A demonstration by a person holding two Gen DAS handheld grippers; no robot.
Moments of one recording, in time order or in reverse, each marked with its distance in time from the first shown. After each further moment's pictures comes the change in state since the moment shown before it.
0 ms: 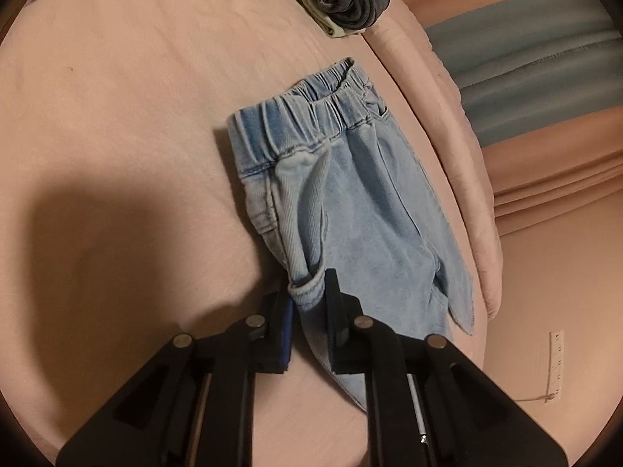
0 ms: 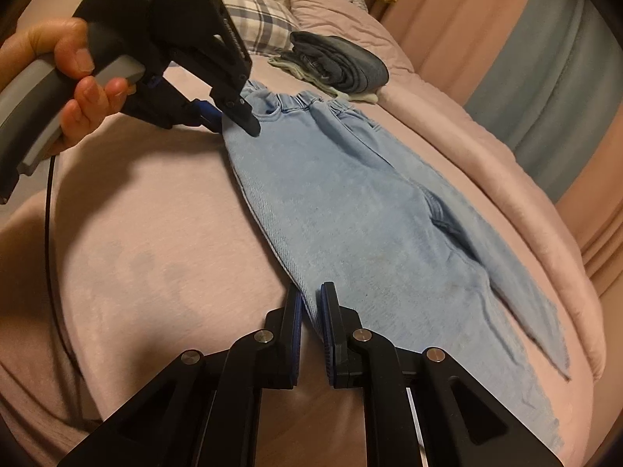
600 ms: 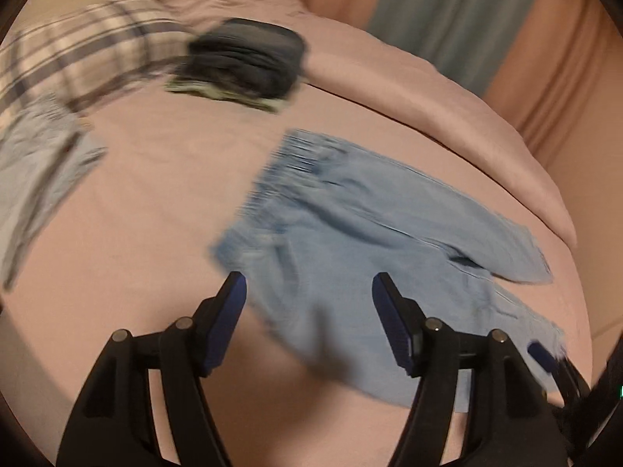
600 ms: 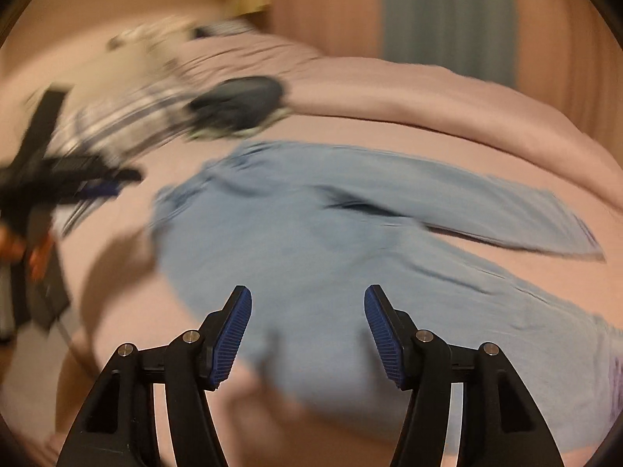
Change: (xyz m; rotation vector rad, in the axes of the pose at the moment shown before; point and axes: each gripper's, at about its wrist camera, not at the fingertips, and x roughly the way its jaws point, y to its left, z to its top) left arm -0.033 -0.088 -0.011 0.487 -0.162 0.235; right arm -0.034 -0.135 -0.022 0.575 -0.038 0.055
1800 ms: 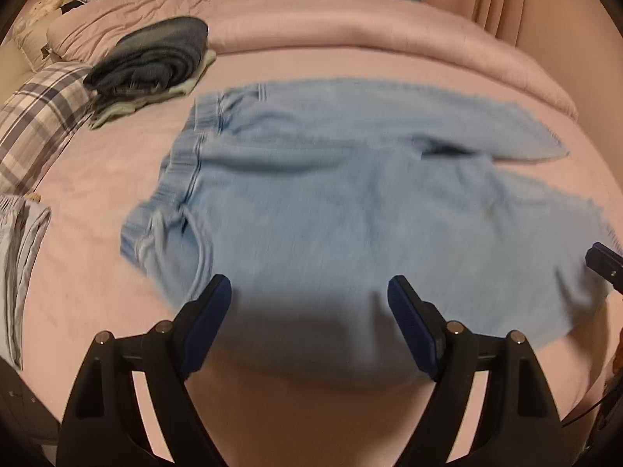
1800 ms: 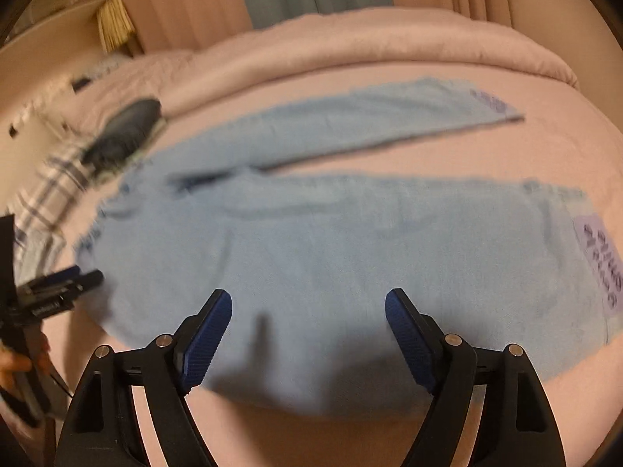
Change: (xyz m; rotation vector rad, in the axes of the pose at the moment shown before) left arm 0.058 -0.058 -0.034 0.362 0.120 0.067; right arm 0.005 -0.103 -0.034 0.349 0.078 -0.124
